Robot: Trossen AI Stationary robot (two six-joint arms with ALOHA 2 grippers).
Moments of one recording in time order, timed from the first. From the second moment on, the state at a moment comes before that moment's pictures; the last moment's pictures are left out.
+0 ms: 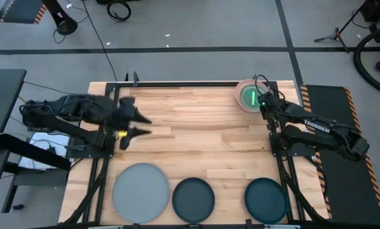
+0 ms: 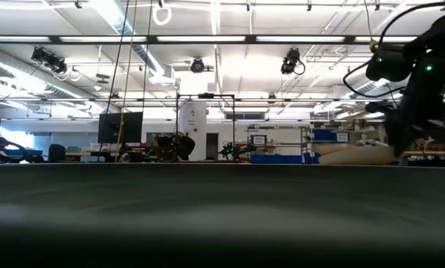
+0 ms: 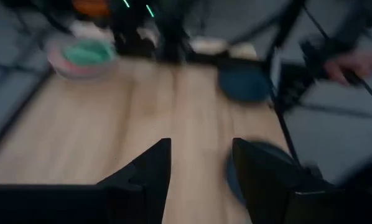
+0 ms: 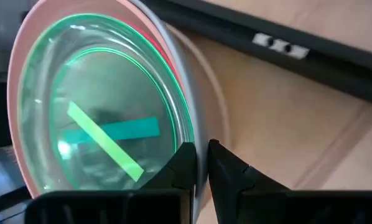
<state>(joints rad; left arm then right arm) -0.17 1.00 1.34 -0.80 -0.12 -0.22 -0.79 0.75 0.35 -0.65 0.34 1.93</state>
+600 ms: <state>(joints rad) -0.21 0.99 1.34 -0.87 -0.19 -0.32 -0.80 0.74 0.35 -0.65 0.35 1.77</state>
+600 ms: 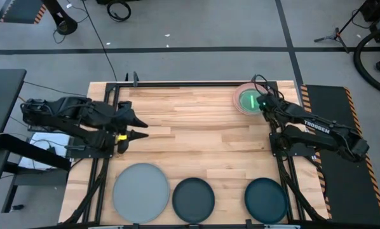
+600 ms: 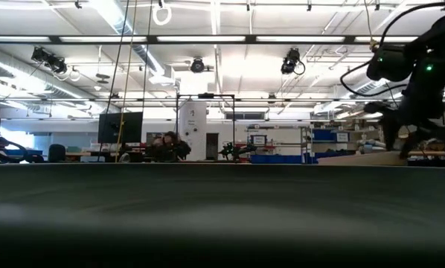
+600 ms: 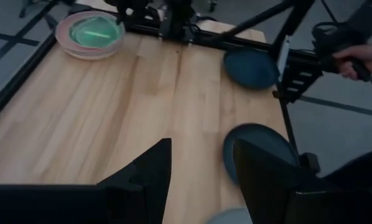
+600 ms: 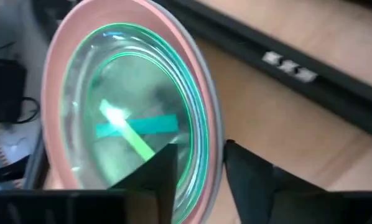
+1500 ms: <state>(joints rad) -0.23 0.99 1.34 -0.80 -0.19 -0.35 -0.76 0.73 0.39 -0.38 0.16 1.05</state>
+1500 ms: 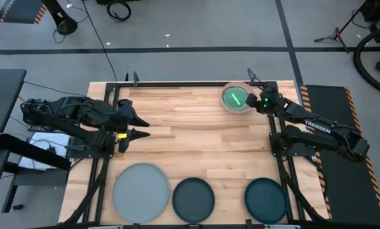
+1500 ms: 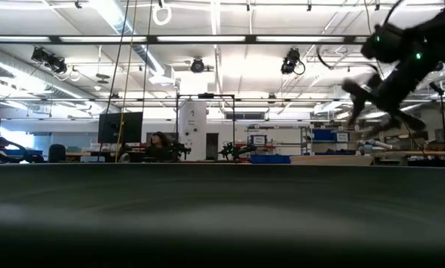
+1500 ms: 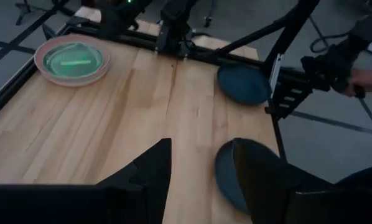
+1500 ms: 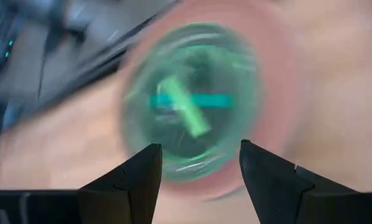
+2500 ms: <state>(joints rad) -0.14 1.06 1.34 -0.56 -0.15 -0.20 -0.37 1.34 0.74 -0.84 0.31 -0.29</state>
